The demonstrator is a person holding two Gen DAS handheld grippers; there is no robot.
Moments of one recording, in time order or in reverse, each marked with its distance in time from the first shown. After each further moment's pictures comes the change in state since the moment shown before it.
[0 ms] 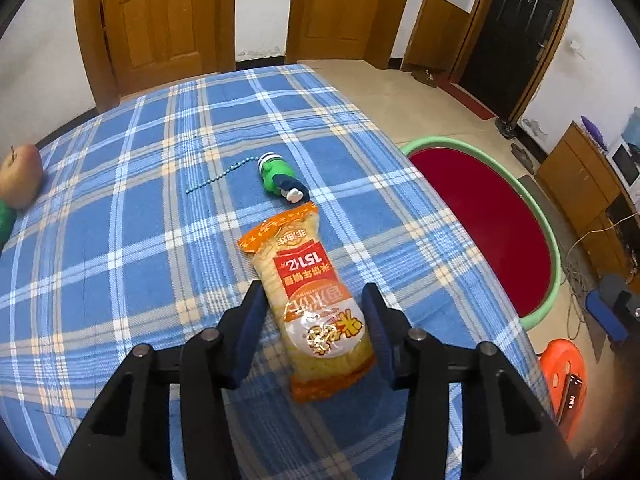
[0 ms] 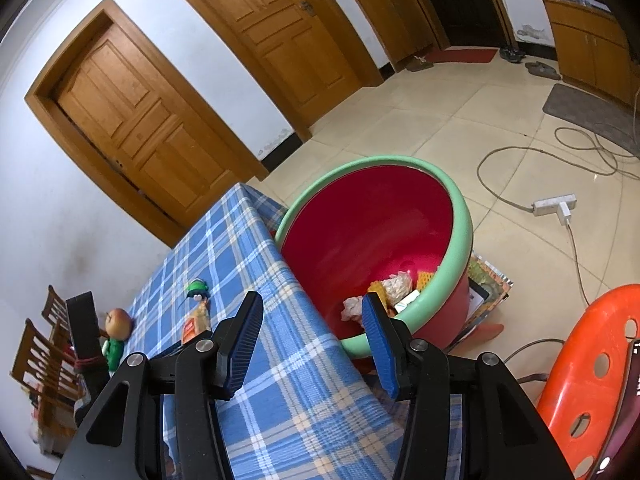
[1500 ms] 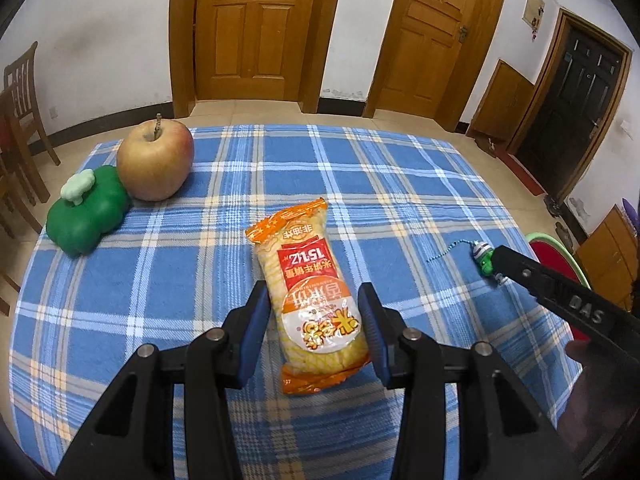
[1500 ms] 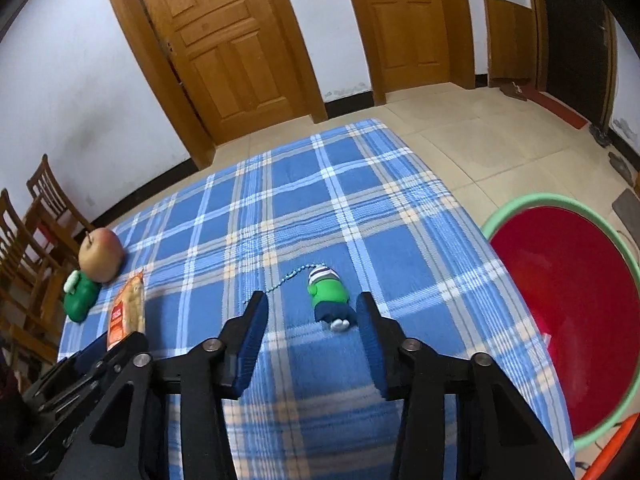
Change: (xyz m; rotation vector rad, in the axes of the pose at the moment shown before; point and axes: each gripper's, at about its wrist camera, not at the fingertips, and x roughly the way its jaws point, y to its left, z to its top) left arm -0.037 0.156 0.003 -0.209 -0.171 0.139; right arm 0.169 0.182 -0.019 -0.418 0.170 -0.009
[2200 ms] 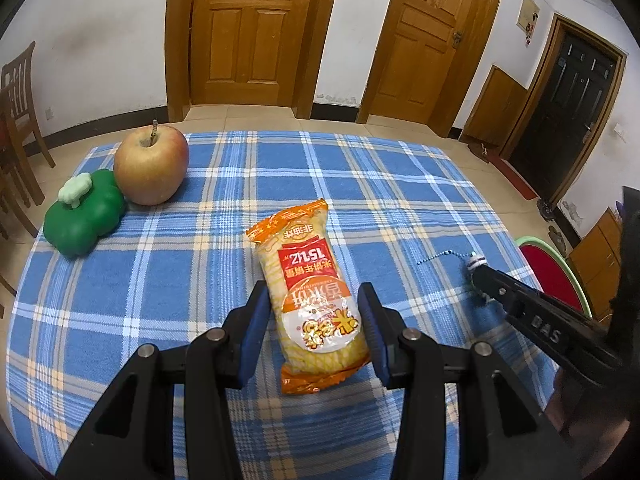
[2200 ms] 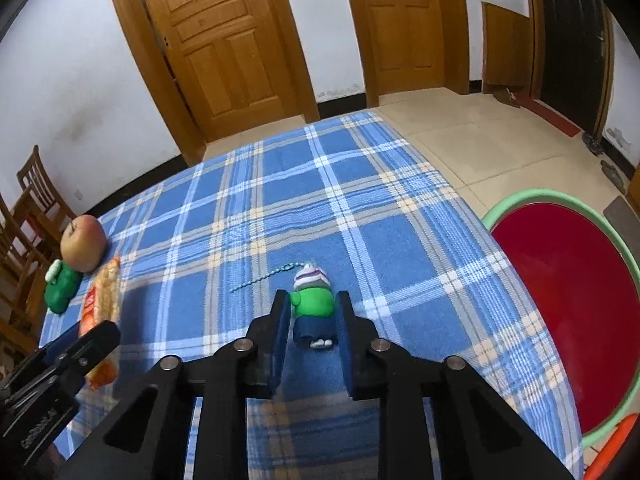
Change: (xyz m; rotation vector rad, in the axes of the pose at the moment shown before) left arm -0.007 -0.001 0.000 -0.006 -0.018 -0.029; right arm 0.009 0.003 -0.011 -0.014 -0.009 -0.036
